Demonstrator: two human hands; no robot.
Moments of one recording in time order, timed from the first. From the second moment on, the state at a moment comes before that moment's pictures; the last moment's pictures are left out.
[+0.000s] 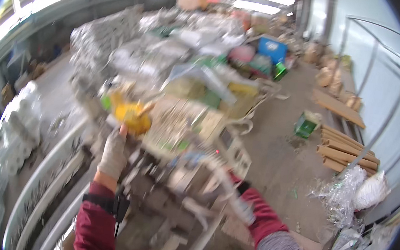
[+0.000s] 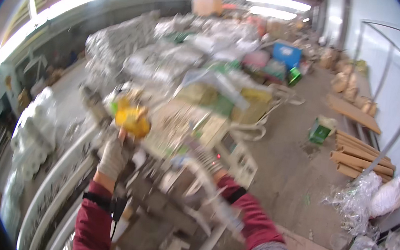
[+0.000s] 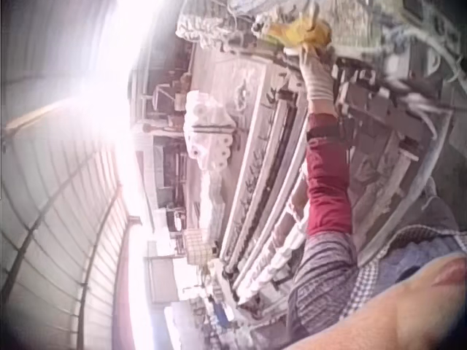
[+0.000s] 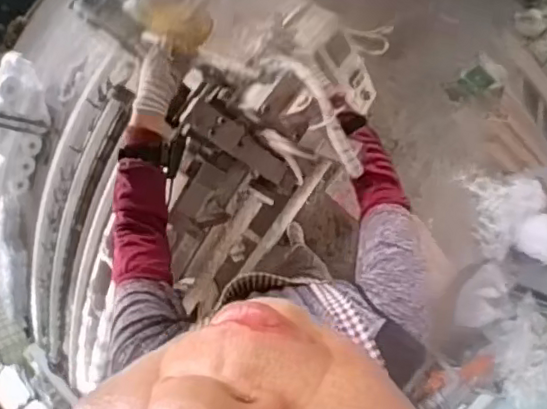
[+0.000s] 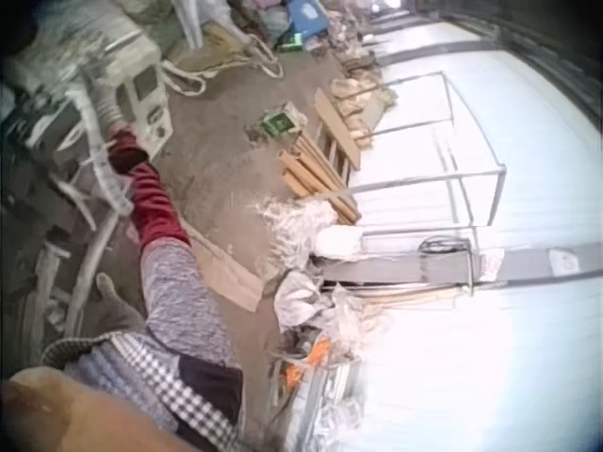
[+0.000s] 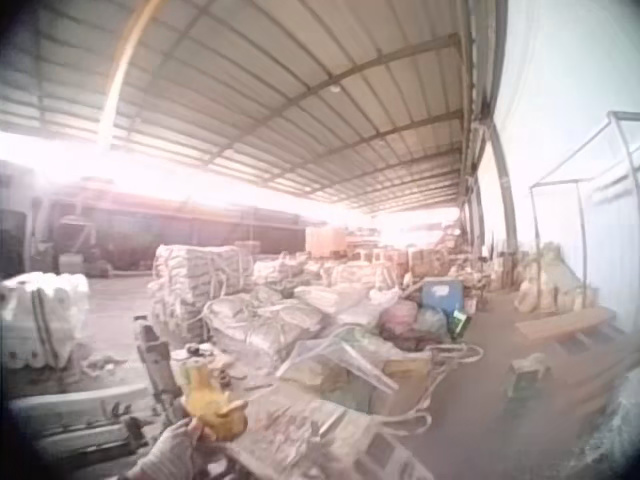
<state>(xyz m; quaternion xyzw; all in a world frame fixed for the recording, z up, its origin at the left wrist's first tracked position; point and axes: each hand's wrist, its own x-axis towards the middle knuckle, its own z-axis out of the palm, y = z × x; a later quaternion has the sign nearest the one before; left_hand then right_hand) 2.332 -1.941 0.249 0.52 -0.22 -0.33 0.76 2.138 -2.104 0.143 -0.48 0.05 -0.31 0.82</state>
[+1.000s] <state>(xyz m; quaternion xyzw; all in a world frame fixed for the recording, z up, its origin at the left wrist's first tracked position) 2.014 -1.330 0.209 0.63 -0.07 -0.13 0.76 1.998 -1.531 0.249 -0.84 -0.26 -0.26 0.39</state>
